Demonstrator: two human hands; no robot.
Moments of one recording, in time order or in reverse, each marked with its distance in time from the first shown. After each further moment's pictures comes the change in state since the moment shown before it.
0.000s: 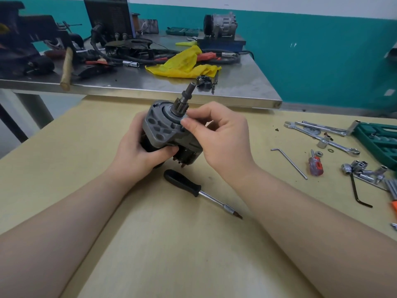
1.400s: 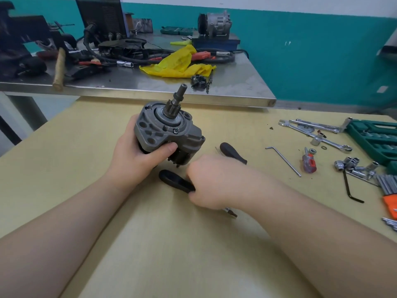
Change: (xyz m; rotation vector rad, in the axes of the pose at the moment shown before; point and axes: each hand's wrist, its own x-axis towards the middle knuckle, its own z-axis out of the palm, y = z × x) left_hand -0.002 0.006 0.008 0.023 0.016 -0.076; right_hand -0.027 -0.020 -0.017 -1.154 -0.996 0.029
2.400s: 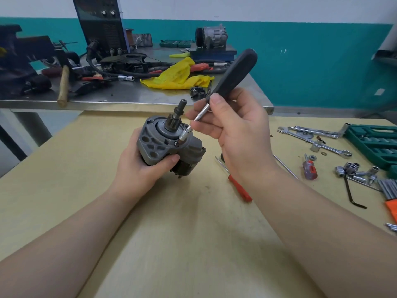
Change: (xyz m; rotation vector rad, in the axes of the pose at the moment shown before) left_hand -0.002 -0.001 0.003 0.010 0.050 -0.024; right_hand 0.003 0.017 -0.042 1.836 0.925 -0.213
